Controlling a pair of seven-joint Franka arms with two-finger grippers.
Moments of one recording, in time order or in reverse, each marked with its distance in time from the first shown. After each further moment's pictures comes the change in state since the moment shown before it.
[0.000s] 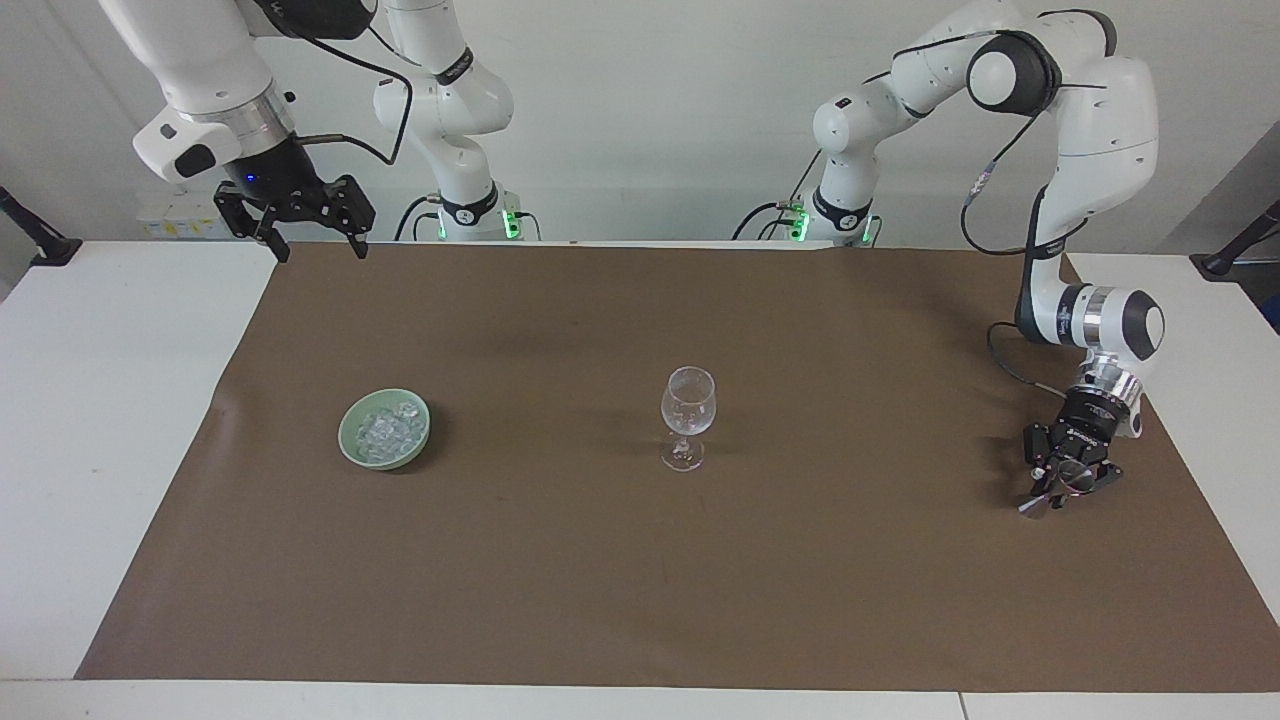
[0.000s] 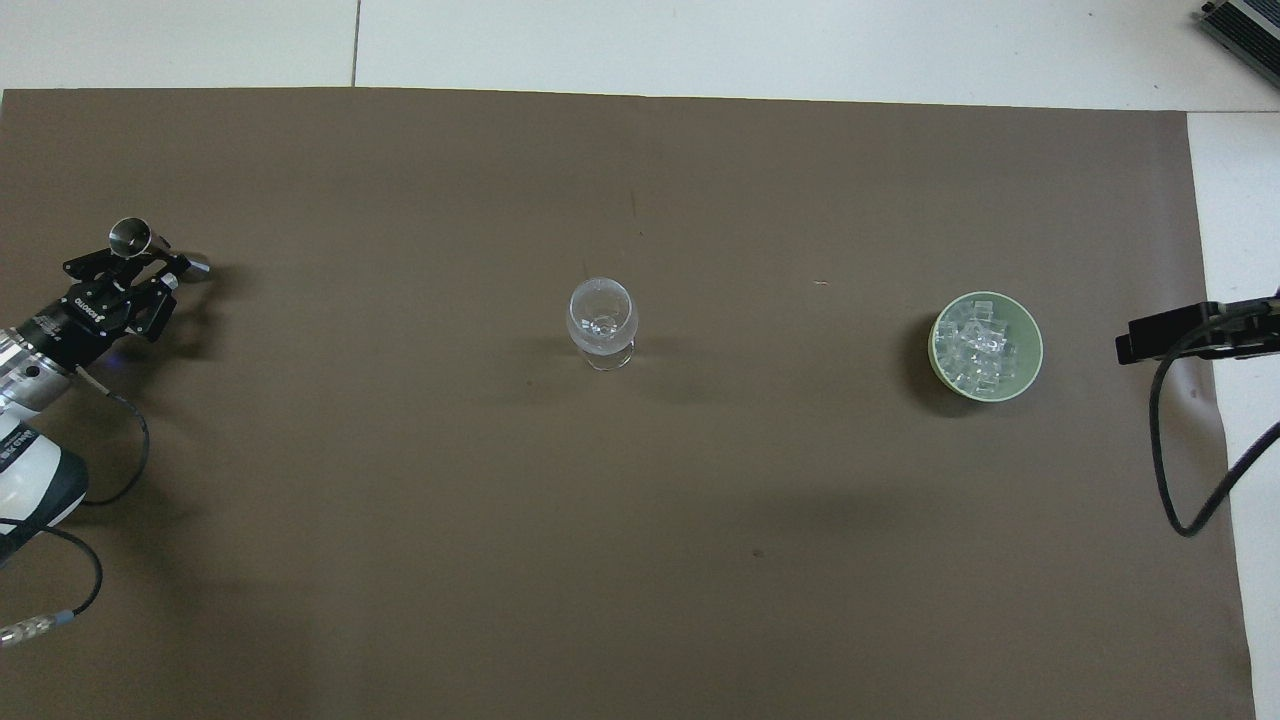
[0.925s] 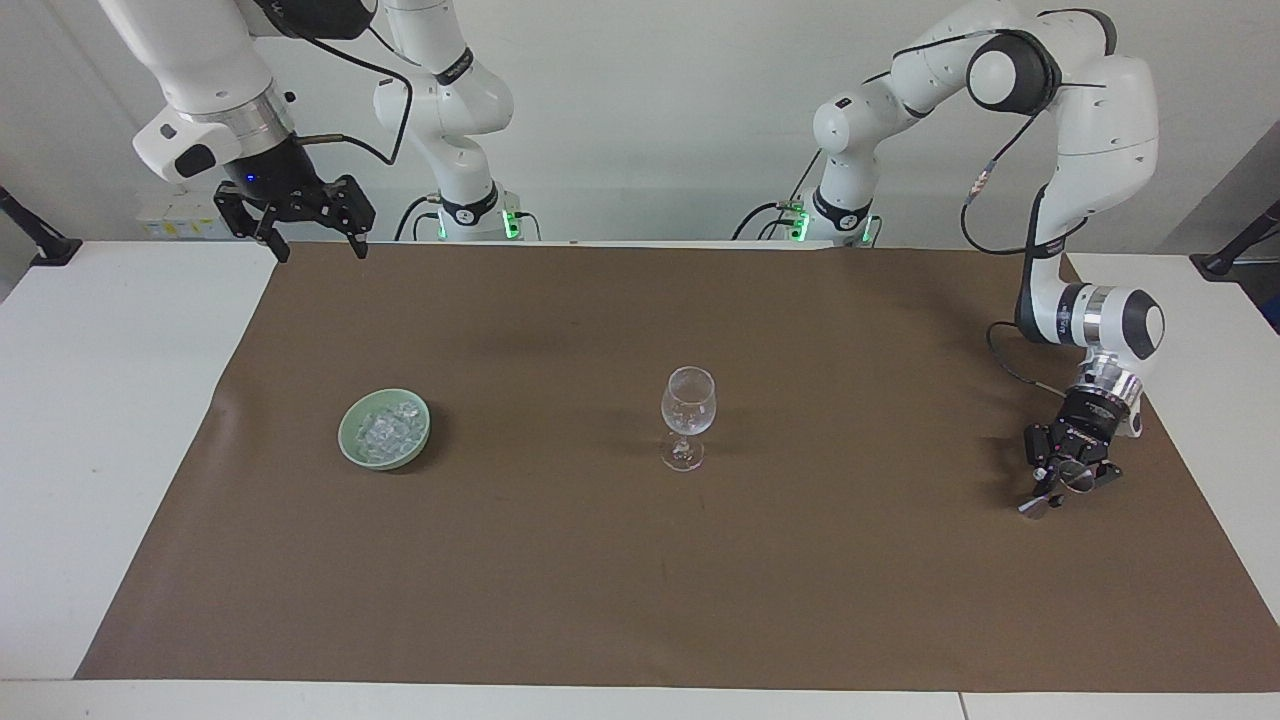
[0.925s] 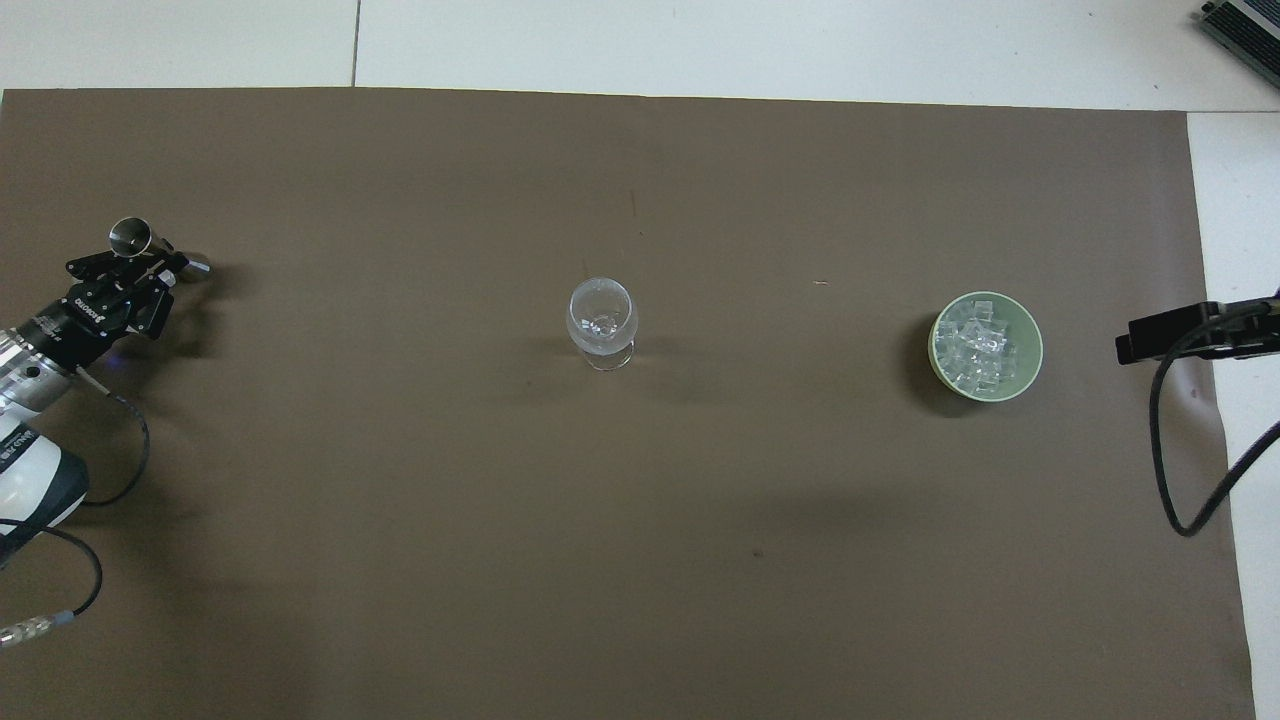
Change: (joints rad) left arm 0.000 -0.004 0.000 -0.003 -0.002 -0.002 -0.001; right arm 0.000 0.000 0.000 0.000 0.000 0.000 0.000
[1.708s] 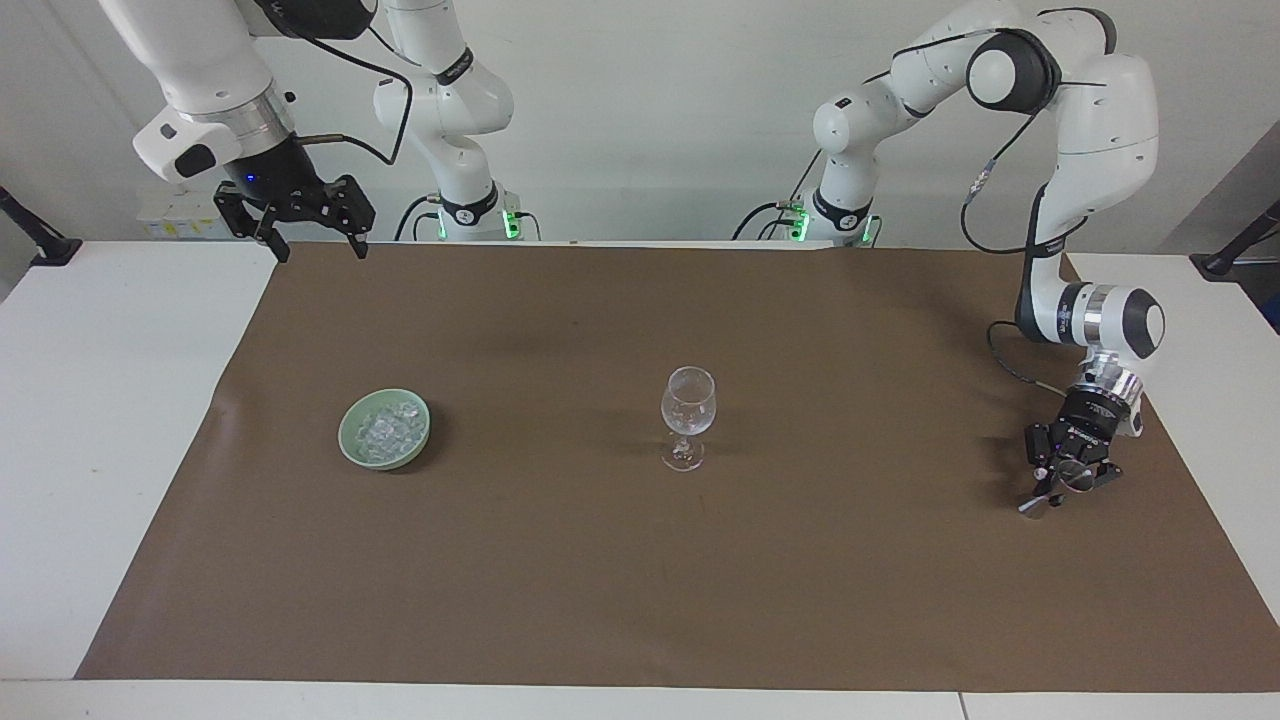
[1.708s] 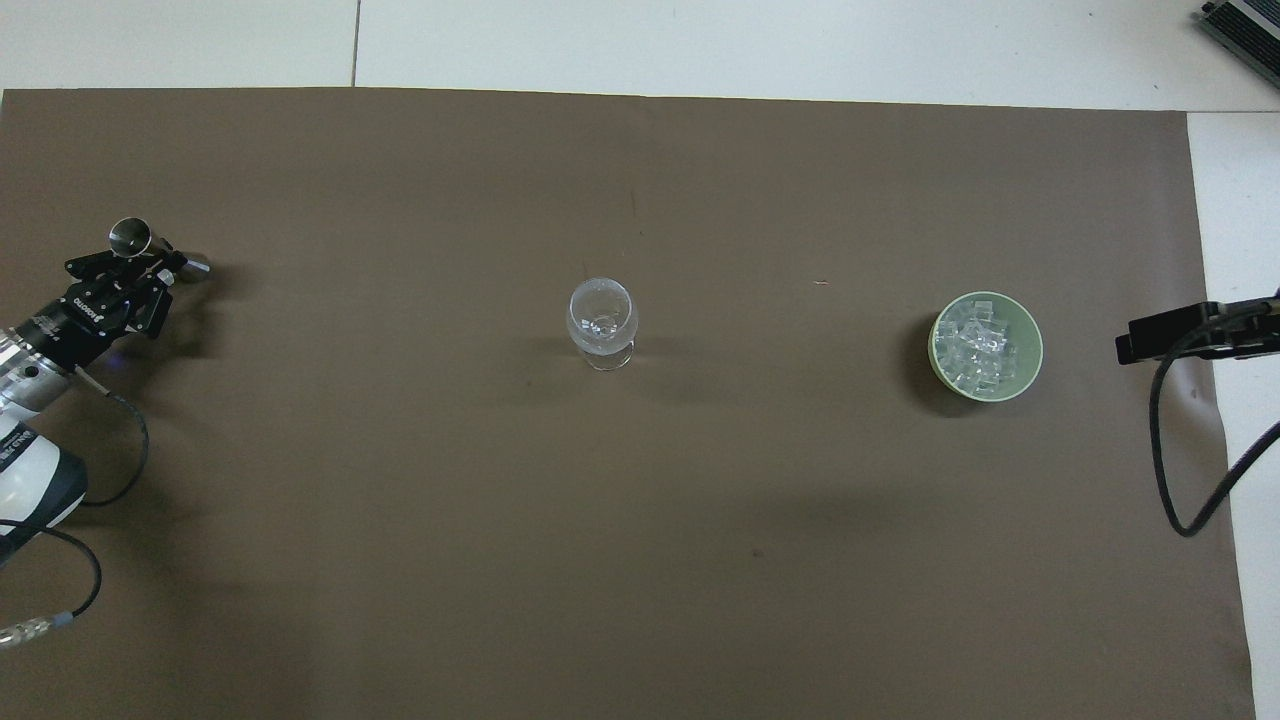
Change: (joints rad) left arm 0.000 -0.005 0.000 -0.003 0.000 0.000 0.000; right arm 0.000 0.000 0.000 0.000 0.000 0.000 0.000
